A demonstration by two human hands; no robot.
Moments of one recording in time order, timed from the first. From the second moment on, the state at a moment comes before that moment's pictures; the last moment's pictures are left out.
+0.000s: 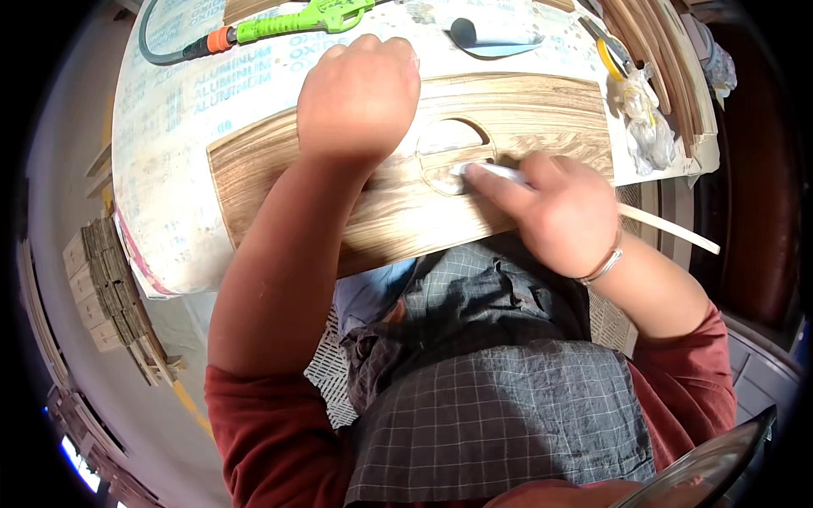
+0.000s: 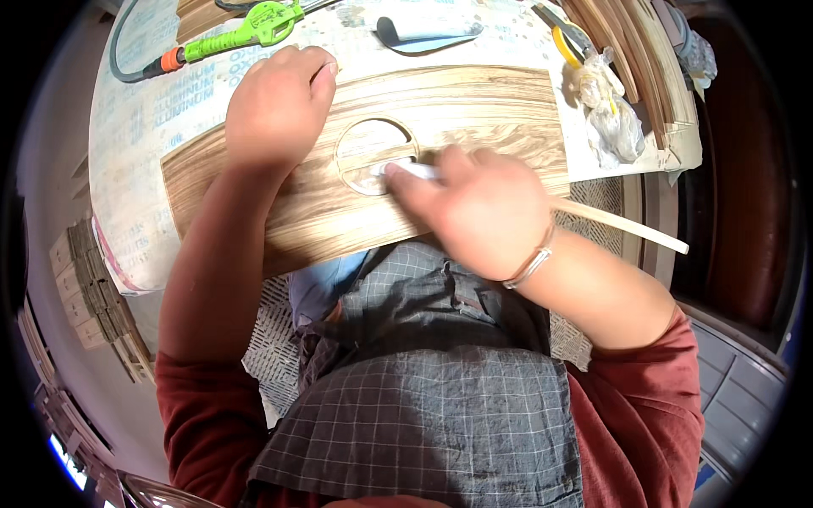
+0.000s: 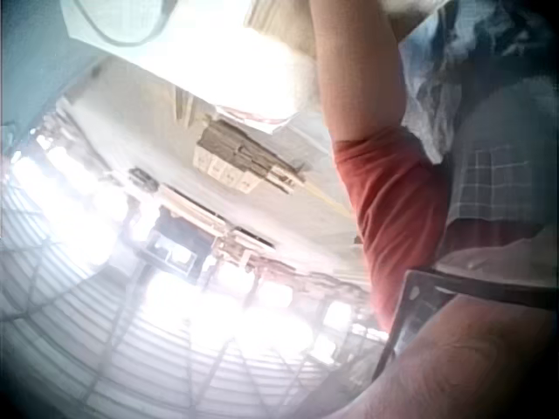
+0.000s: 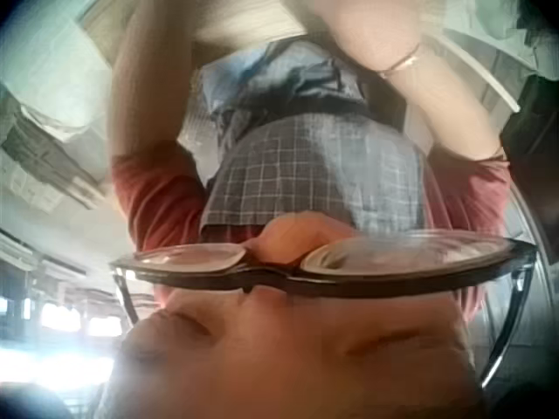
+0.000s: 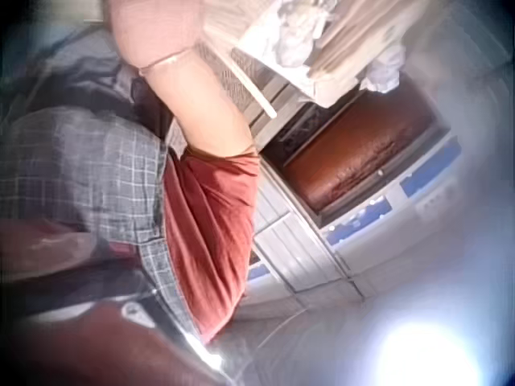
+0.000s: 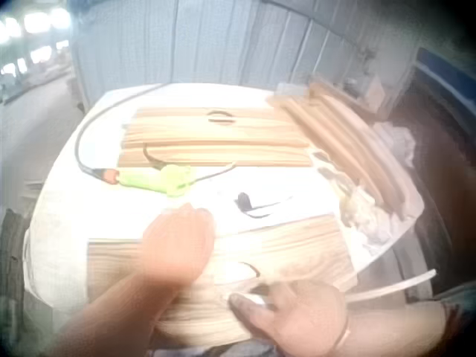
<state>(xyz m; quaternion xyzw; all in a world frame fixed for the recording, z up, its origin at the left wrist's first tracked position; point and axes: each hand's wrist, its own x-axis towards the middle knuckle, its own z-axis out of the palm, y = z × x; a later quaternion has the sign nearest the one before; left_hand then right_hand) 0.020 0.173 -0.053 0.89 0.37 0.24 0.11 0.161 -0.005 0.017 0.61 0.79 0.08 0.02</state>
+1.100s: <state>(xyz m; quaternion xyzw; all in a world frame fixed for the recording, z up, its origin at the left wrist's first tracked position) 0.023 0.175 -0.048 0.89 0.38 0.22 0.13 0.177 0.032 -0.006 0.62 0.77 0.09 -0.10</state>
